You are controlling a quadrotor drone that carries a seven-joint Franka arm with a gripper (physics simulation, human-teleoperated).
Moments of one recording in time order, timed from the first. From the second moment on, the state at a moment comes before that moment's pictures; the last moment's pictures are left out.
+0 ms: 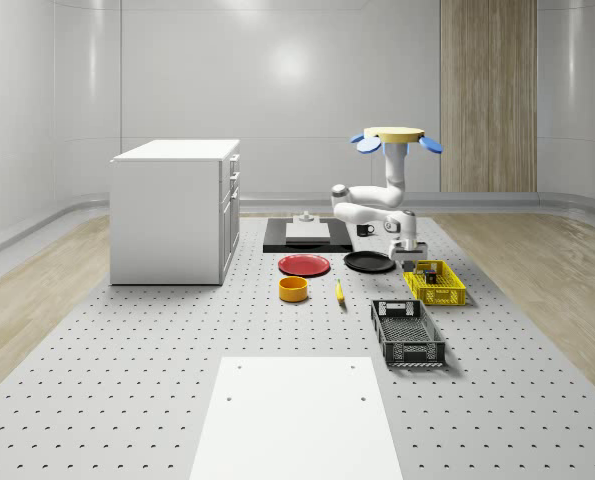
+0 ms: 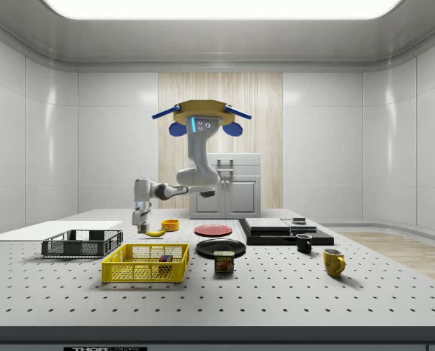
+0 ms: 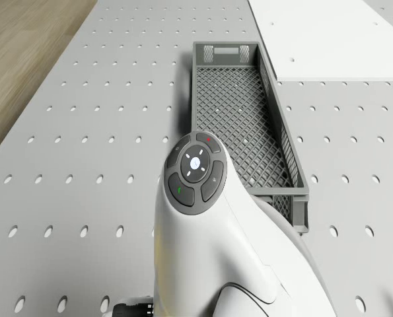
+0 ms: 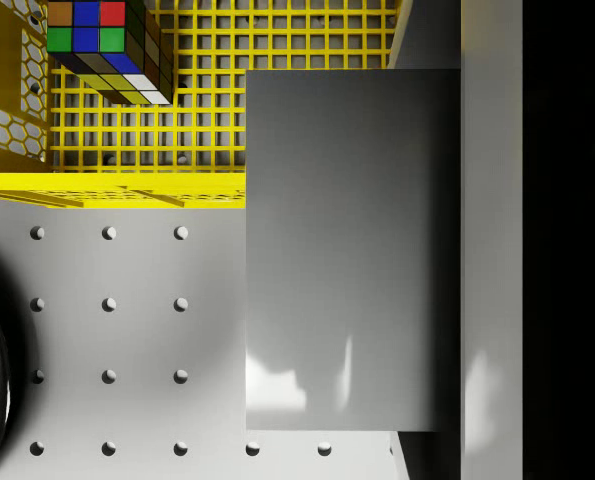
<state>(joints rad) -1.22 -1.49 1.27 -2.81 -1.88 1.59 1.69</state>
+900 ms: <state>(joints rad) -1.22 -1.50 1.27 -2.81 -1.87 1.60 1.69</state>
